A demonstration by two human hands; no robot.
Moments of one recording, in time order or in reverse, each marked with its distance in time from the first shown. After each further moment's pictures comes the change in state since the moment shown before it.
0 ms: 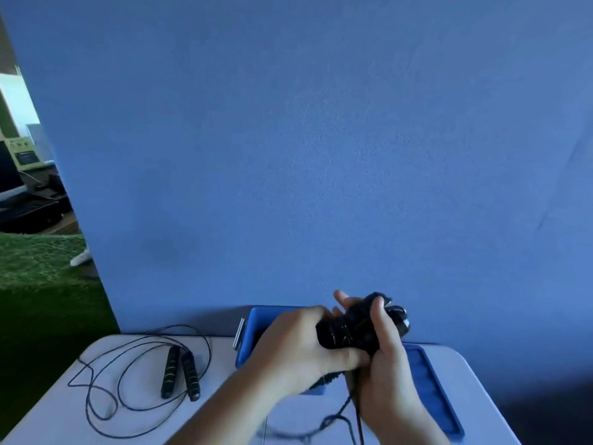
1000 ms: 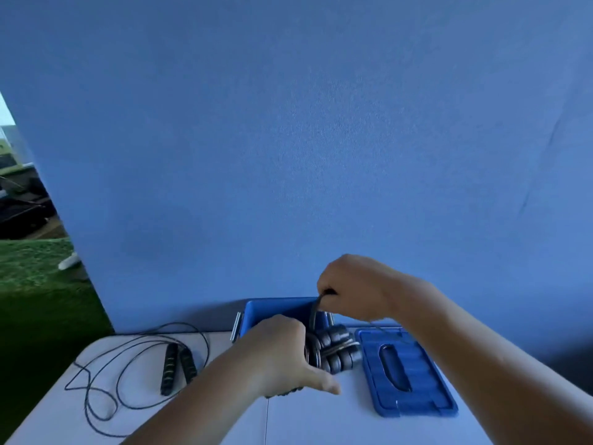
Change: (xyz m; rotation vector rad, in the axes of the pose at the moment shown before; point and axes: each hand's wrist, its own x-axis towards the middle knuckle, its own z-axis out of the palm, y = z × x) left_hand -0.006 -0.009 -0.012 0.508 -0.299 -0.134; right_hand 0.047 -0.083 0.051 -2.238 -0.660 -0.264
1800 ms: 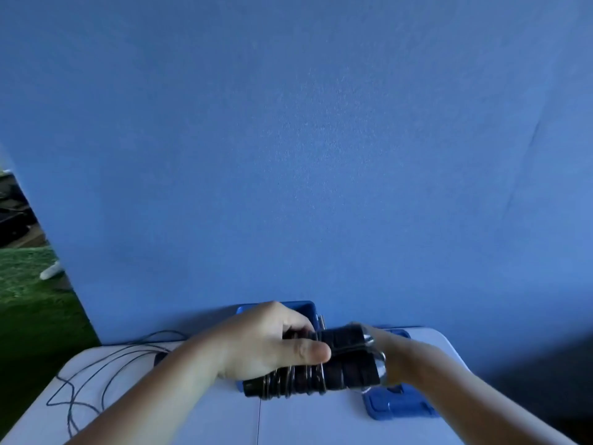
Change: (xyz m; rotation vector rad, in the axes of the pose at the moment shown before) left_hand -0.003 -0.012 -0.037 -0.573 -0.177 0.352; right_hand -0.045 0.008 0.065 0.617 -0.204 0.074
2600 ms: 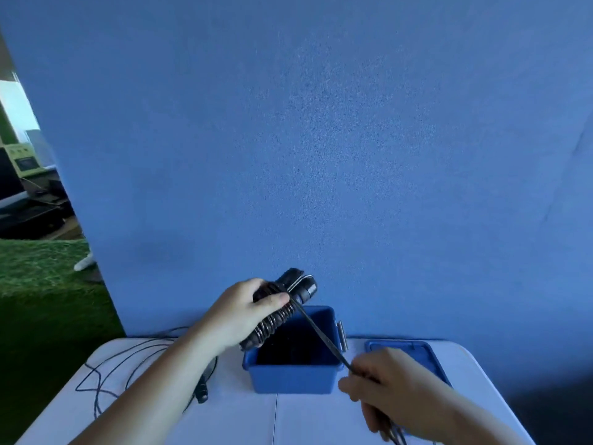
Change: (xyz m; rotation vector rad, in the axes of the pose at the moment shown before) left_hand 0.008 -0.073 -0.039 -0.049 0.576 -0.159; right_hand -0.005 0.008 0.031 0.247 0.165 0.054
